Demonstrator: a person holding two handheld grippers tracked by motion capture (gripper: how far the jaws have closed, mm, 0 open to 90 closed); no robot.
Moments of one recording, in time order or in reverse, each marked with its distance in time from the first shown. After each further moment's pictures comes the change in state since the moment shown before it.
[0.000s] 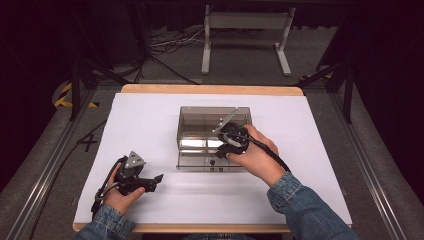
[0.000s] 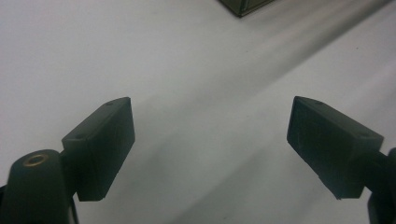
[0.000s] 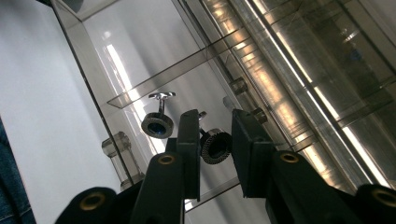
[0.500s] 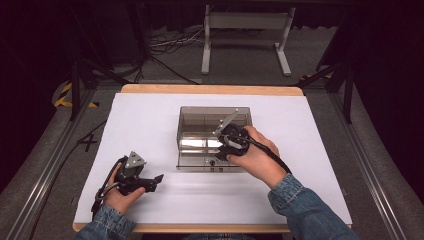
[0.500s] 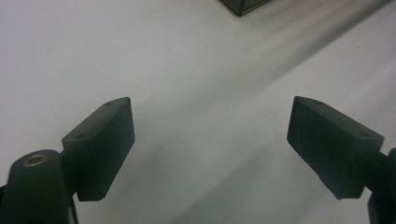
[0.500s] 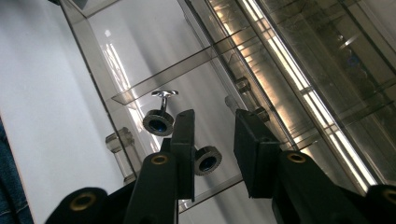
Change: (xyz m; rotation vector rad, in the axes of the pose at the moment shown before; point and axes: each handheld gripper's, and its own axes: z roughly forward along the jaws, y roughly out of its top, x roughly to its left) left arm 0.000 0.000 0.000 0.005 -0.002 -0.002; right arm 0.004 -0.003 -0.003 -0.015 -0.004 -0.023
